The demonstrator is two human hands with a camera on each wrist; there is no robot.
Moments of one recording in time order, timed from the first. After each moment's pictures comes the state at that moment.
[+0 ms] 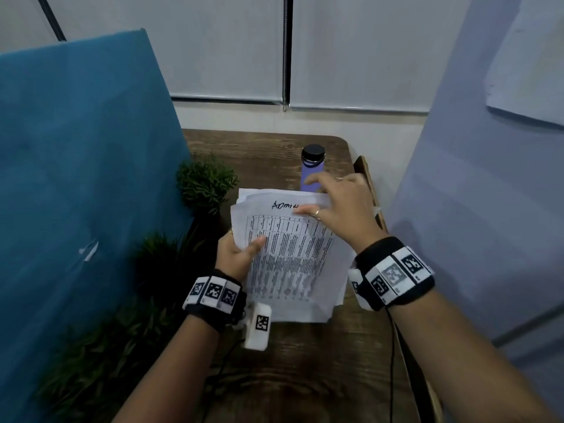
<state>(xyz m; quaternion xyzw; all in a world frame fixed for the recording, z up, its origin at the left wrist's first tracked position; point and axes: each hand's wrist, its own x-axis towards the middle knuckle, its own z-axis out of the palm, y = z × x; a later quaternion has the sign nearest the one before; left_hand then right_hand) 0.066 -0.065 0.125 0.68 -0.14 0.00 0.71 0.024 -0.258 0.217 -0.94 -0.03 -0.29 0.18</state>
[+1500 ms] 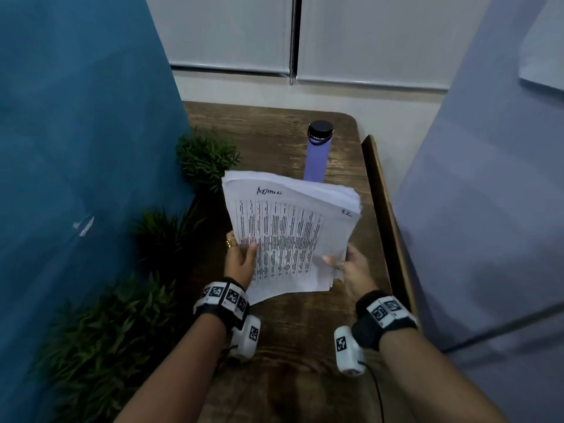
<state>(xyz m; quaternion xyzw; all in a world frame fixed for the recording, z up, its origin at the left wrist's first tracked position) 0.058 -0.066 0.049 0.76 -0.05 0.00 0.65 -0.009 -0.271 0.045 -0.59 0.26 -0.07 0.76</state>
